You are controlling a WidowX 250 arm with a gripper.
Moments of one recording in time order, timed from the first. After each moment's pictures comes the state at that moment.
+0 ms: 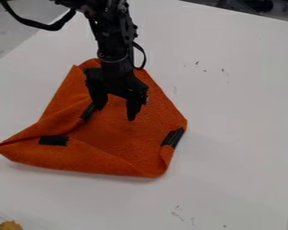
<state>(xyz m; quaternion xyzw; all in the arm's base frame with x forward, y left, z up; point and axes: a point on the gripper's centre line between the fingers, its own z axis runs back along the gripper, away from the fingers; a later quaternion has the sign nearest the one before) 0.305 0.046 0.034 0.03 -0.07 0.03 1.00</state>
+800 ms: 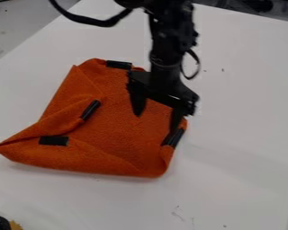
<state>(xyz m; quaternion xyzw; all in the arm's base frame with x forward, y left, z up) 0.304 -0.047 0.046 0.04 -0.06 0.00 1.00</state>
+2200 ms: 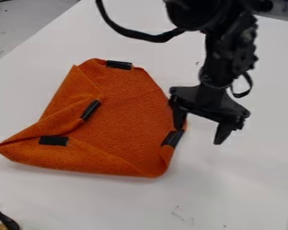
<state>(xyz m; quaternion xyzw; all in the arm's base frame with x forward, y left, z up) 0.314 -0.083 0.036 0.03 -0.10 0.04 0.99</state>
